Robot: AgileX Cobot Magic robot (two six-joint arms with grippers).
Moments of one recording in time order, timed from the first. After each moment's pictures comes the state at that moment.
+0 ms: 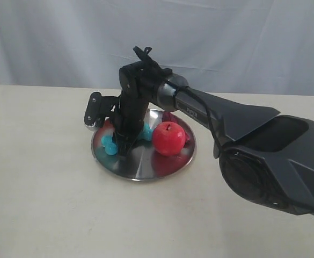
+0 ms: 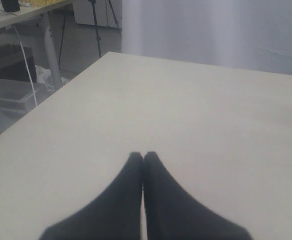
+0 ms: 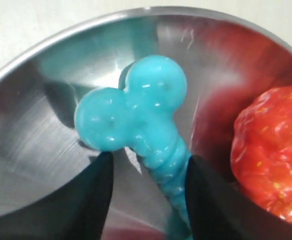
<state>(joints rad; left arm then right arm) 0.33 0.00 0.00 -0.02 0.35 0.02 0.25 2.60 -2.35 0.00 1.04 -0.85</state>
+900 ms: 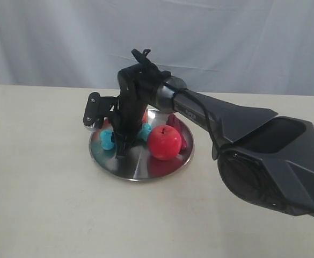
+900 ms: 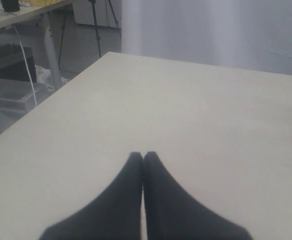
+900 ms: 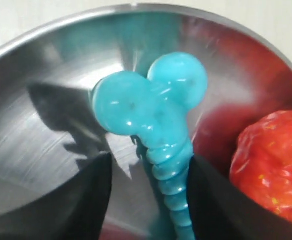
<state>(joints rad) 0.33 0.00 0.00 -0.02 0.35 0.02 0.25 2.61 -2.35 -0.02 0.99 -0.86</state>
